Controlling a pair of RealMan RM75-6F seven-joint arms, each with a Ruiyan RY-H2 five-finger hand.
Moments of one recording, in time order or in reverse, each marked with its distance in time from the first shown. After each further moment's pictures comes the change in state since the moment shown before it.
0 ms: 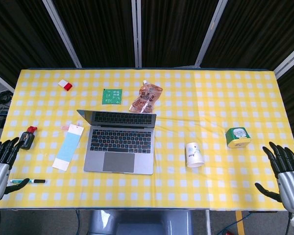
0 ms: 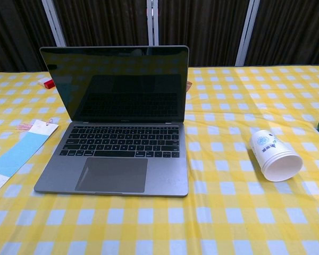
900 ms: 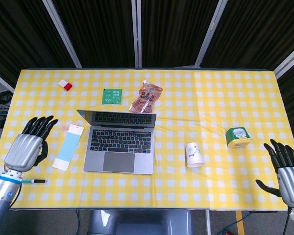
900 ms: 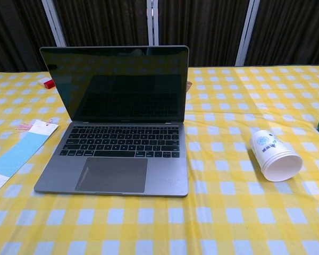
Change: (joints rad) left arm -0.296 -0.004 -0.185 -0.068 -0.231 -0.328 0.100; right arm 0.025 -0.011 0.024 0.012 0.083 -0.066 0.001
